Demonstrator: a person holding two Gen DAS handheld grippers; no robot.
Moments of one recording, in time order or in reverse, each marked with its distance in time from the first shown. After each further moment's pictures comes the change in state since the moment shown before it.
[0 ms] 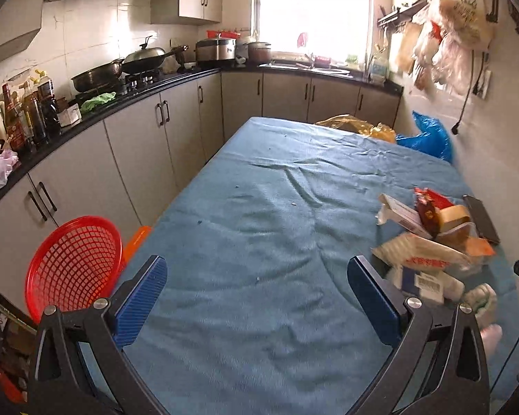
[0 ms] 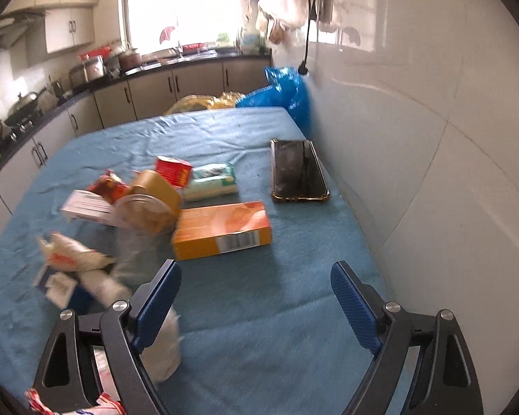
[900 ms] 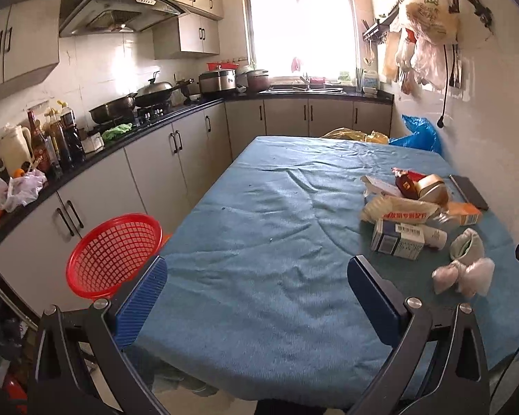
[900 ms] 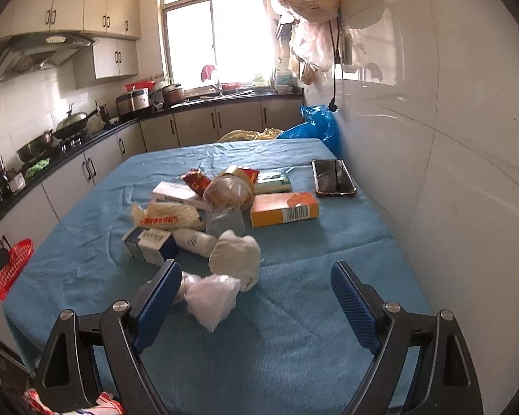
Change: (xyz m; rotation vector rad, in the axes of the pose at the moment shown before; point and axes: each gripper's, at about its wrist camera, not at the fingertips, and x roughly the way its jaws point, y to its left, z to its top) left arm -0.082 -0.010 -0.069 0.098 -0.121 0.072; right arm -0.091 0.033 -0.083 -0.029 -0.169 0.138
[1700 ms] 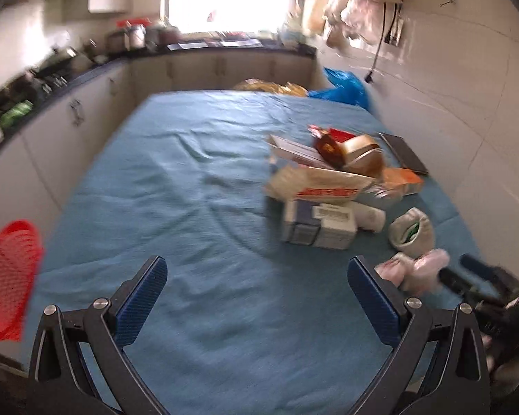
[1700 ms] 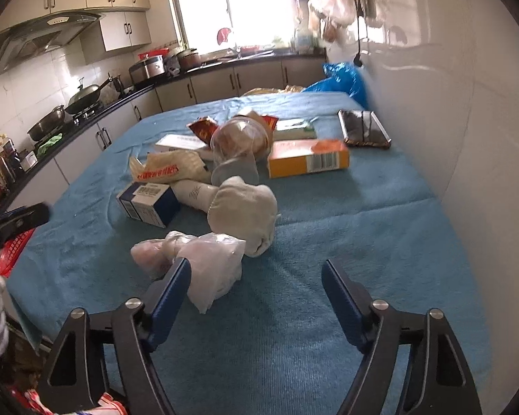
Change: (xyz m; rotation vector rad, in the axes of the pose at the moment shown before) left arm 0.093 -0.066 0.028 0.071 0.237 -0.415; right arm 0.061 -0.009 -0.022 0.011 0.165 0.125
